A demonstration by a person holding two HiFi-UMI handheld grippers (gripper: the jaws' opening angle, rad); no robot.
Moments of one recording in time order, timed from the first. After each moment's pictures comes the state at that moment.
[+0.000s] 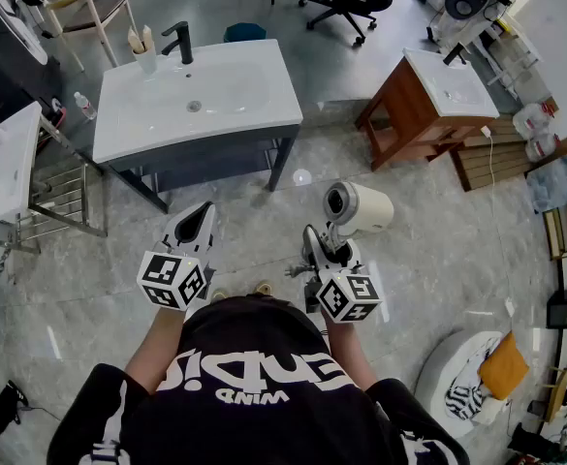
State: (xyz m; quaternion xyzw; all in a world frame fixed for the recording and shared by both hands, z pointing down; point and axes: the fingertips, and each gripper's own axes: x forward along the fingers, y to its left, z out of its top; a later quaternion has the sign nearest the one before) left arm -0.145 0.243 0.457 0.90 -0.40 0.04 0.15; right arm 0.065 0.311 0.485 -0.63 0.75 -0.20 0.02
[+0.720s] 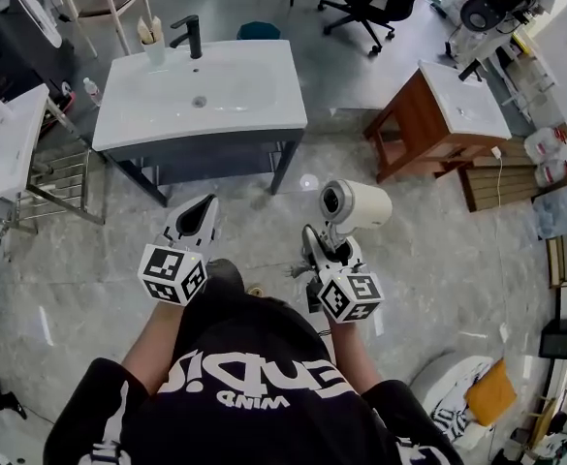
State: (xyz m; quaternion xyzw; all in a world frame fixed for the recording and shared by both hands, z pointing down) left arm -0.113 0.230 0.457 0.89 -0.43 0.04 0.12; right arm 0.090 0.286 0.491 -0.58 0.79 -0.19 0.00
